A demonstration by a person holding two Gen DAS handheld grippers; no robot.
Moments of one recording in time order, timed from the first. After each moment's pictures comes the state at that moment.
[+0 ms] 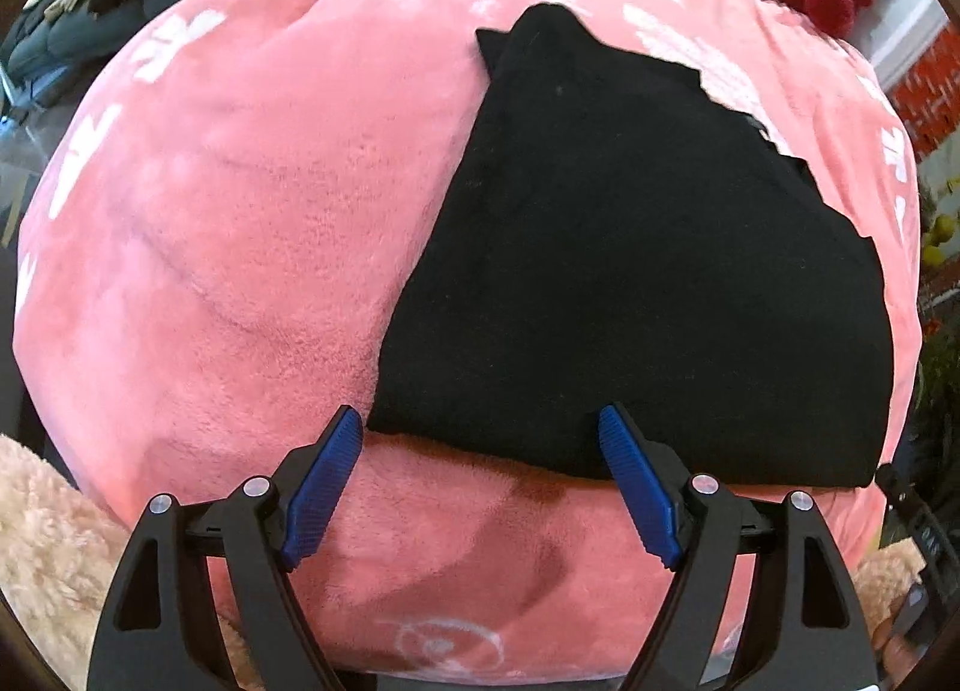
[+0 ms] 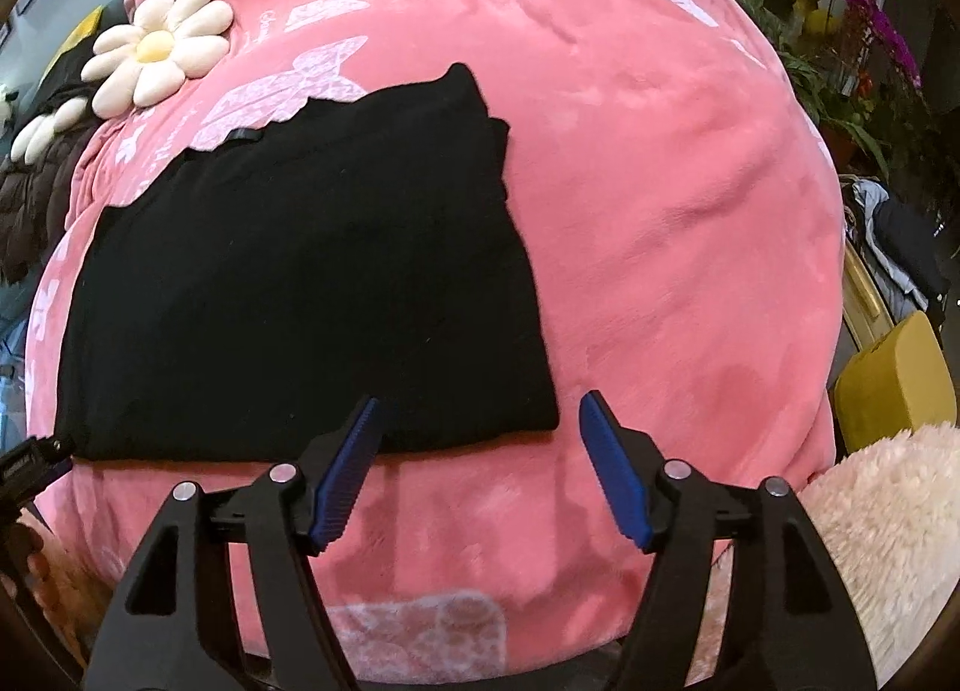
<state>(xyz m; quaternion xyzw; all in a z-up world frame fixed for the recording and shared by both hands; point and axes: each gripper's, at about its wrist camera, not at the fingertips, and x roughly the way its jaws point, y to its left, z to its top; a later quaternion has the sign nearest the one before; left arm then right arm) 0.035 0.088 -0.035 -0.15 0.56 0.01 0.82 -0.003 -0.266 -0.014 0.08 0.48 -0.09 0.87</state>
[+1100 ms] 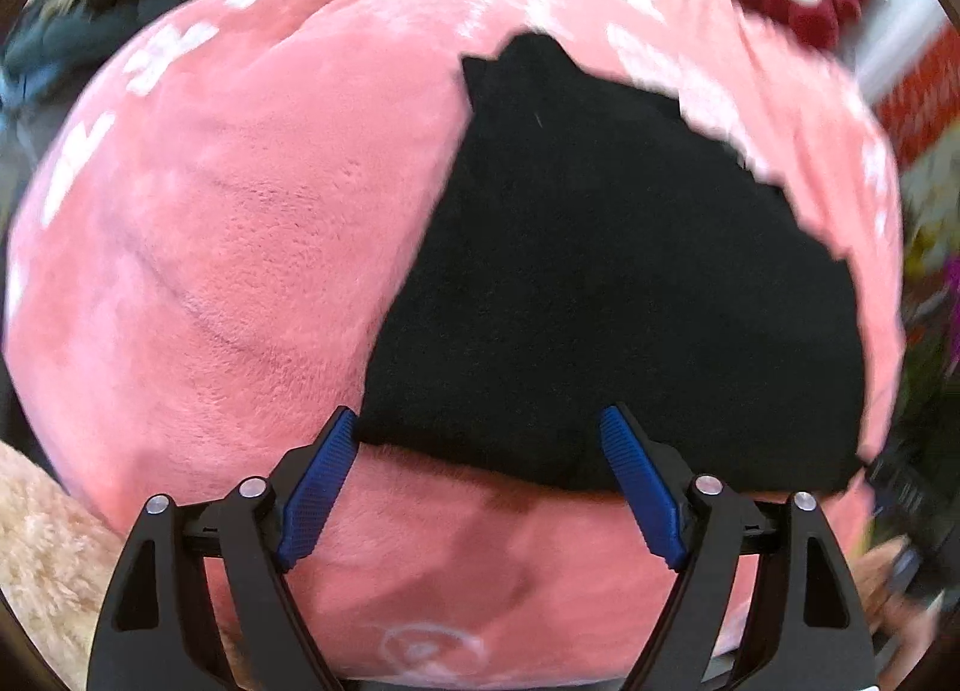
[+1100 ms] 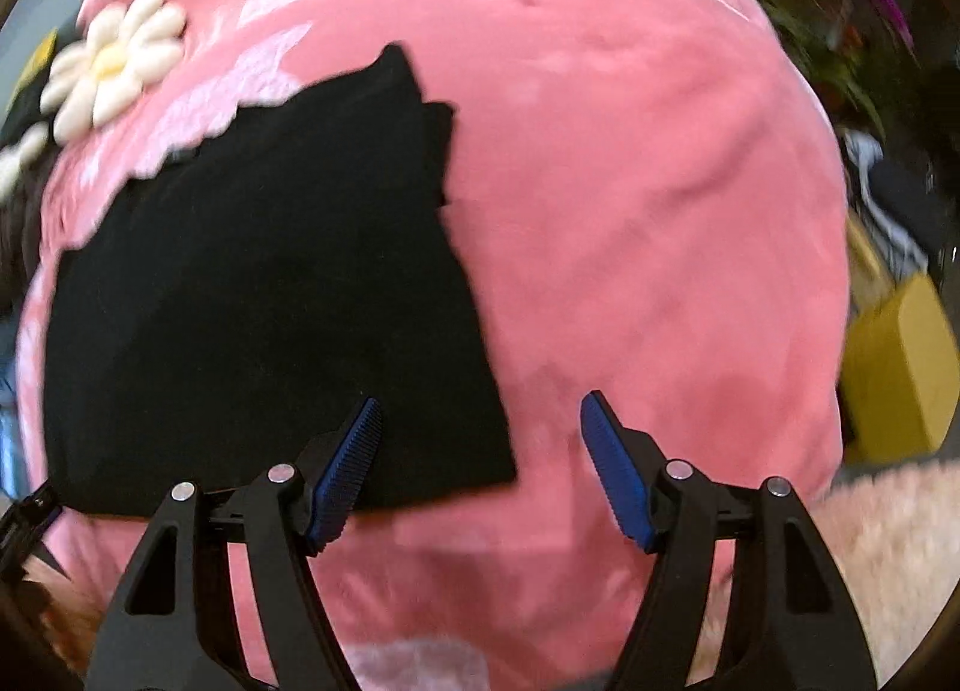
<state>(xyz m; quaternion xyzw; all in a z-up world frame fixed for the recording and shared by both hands) 0.035 0.101 -0.027 -0.19 0.53 -0.01 0.83 0.018 -0.305 -0.022 0.15 0.51 -0.11 0.84</state>
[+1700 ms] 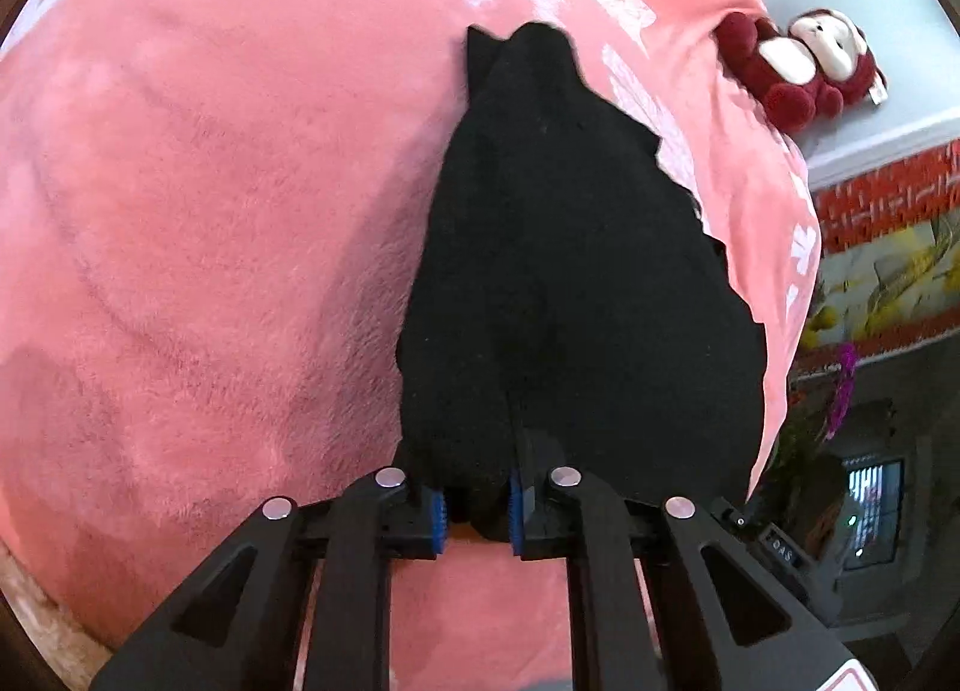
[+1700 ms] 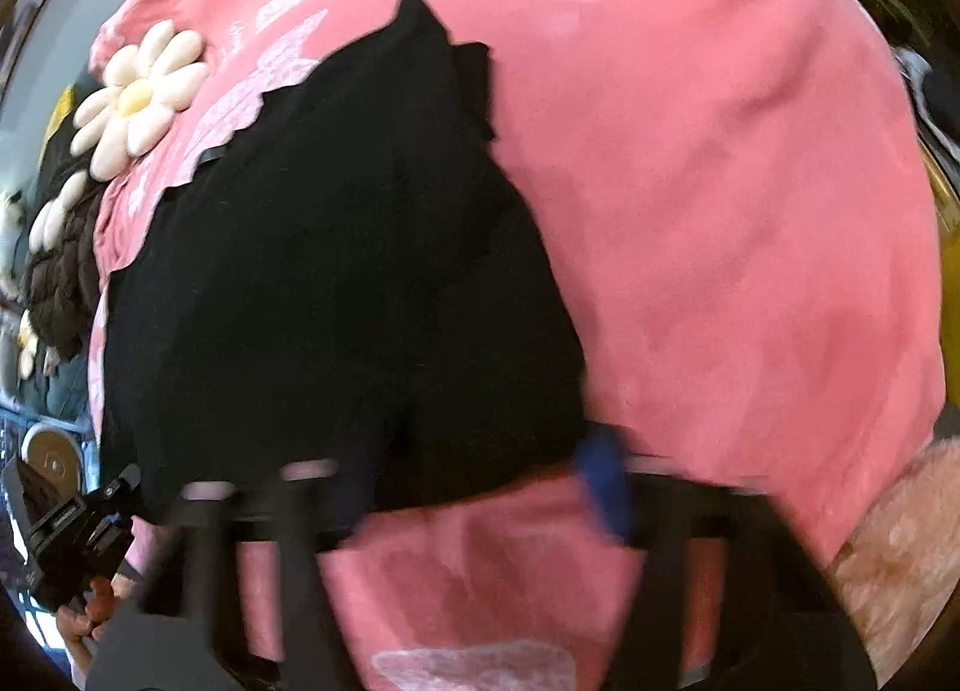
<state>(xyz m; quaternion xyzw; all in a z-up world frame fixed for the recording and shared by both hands) 0.055 0.117 -0.049 -0.32 0.52 -0.09 0.78 0.039 -0.301 -0.047 0.26 0.53 -0.02 0.80</state>
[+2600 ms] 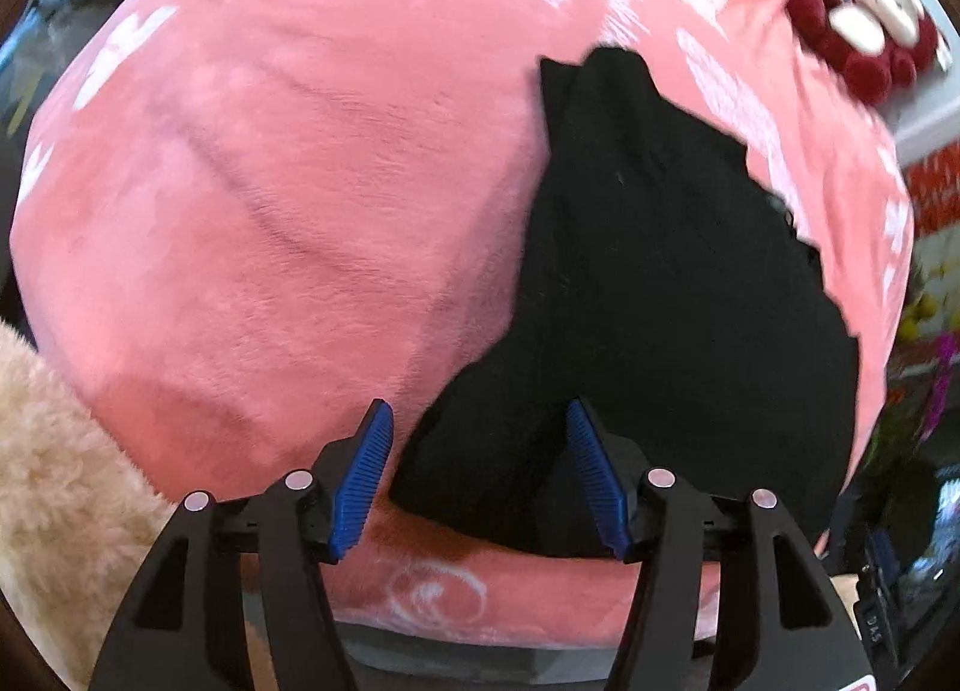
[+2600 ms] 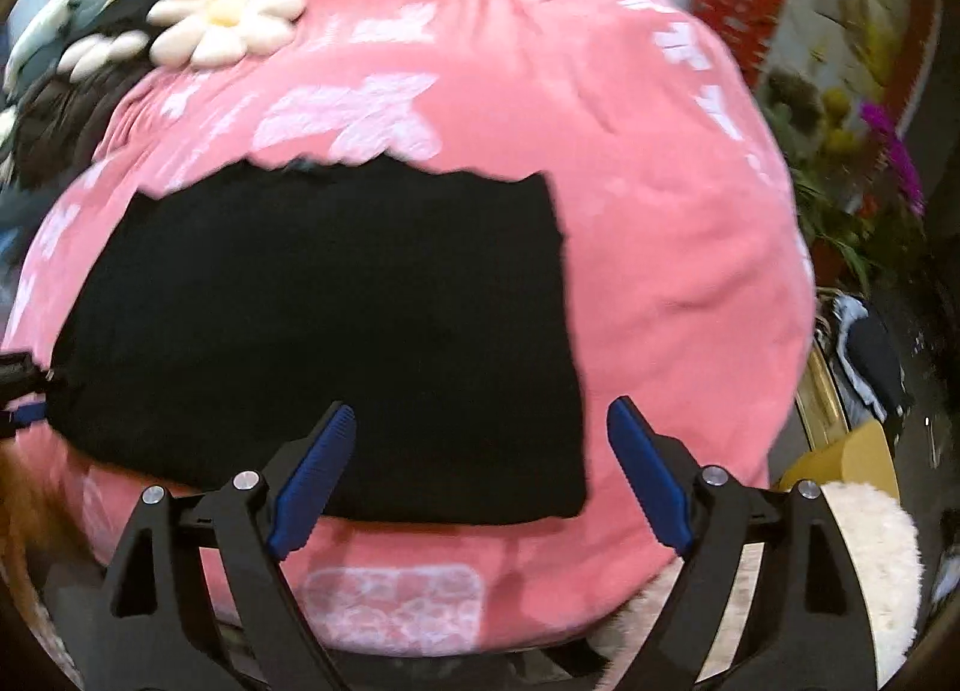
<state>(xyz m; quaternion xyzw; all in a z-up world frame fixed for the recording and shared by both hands) 0.036 0.098 -0.035 -0.23 0.58 0.03 0.78 -0.019 -0.205 0.021 -0.04 0.45 -0.05 0.89</state>
